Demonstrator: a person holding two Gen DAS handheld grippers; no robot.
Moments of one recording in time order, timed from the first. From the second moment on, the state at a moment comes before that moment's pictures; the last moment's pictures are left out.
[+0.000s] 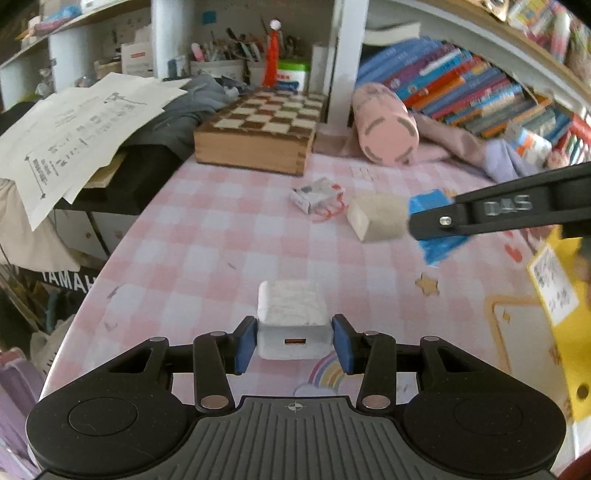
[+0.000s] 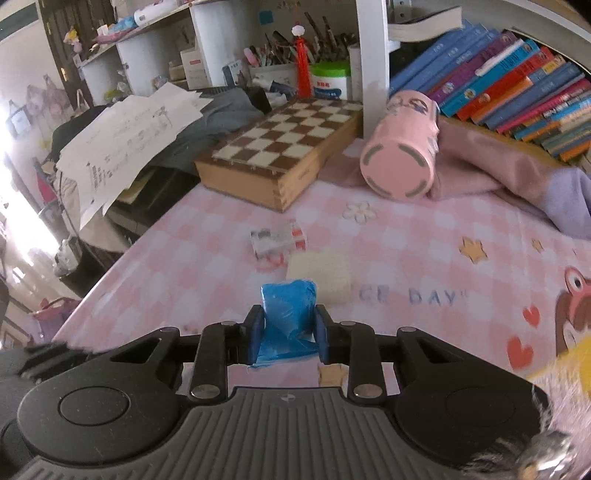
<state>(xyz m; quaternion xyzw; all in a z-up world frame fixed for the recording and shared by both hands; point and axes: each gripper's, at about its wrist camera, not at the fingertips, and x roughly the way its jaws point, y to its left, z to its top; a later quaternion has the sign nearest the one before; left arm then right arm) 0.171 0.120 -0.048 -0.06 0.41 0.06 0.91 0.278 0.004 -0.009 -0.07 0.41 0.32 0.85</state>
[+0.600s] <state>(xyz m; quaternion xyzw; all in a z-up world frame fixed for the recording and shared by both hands) 0.184 0.120 -0.056 -0.05 0.43 0.04 0.90 0.239 -0.024 -0.007 -0.06 0.43 0.30 0.85</state>
